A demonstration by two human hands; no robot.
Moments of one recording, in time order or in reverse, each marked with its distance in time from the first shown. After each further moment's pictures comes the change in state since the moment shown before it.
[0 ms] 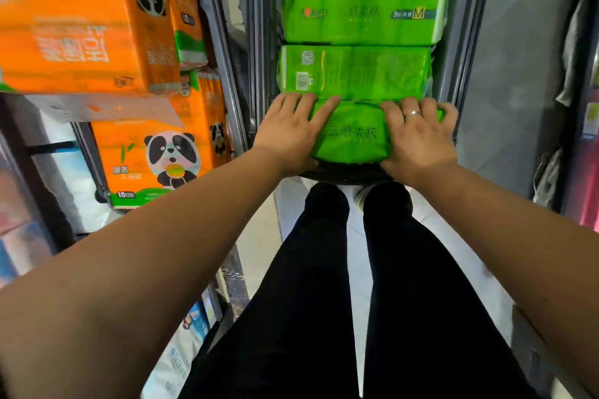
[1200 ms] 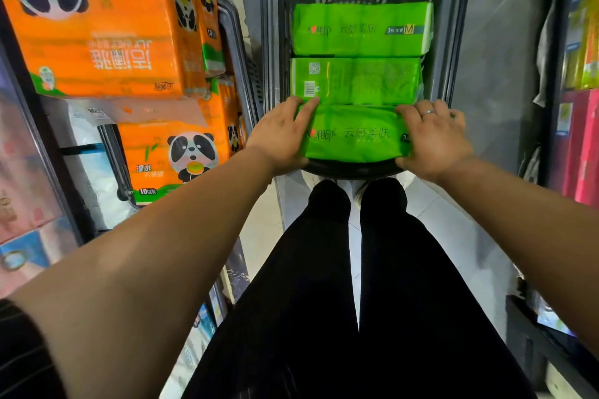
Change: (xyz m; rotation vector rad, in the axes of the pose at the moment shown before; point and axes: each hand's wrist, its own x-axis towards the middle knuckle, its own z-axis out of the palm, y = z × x) left_hand -0.044 -0.024 -0.022 -0.322 -0.004 -0.045; right_hand -0.024 0.007 -0.049 0.052 -0.188 0.028
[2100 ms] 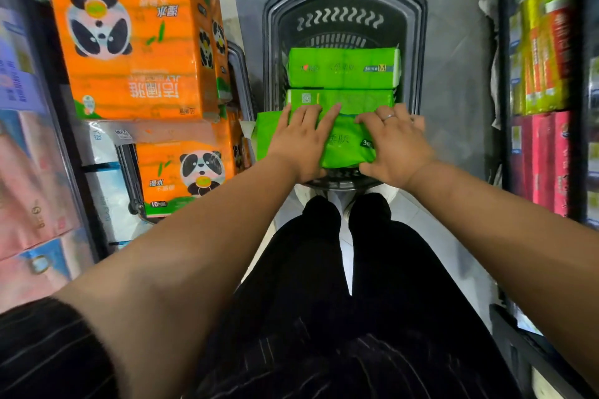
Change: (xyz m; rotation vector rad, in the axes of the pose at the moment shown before) left_hand -0.020 0.052 -0.057 0.214 0.060 0.050; right_hand -0.039 -0.054 -0.088 0.074 0.089 -0.082
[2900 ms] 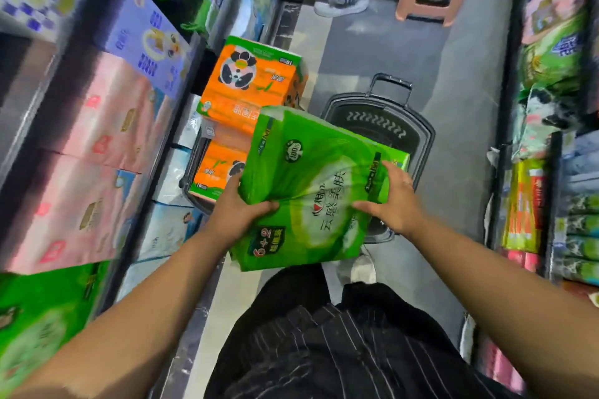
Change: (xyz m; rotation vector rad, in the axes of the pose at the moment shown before) left_hand -0.233 0.048 -0.060 -1.497 0.583 -0.772; right_hand -0.082 -0.010 -0.088 0.509 -0.062 -0.028
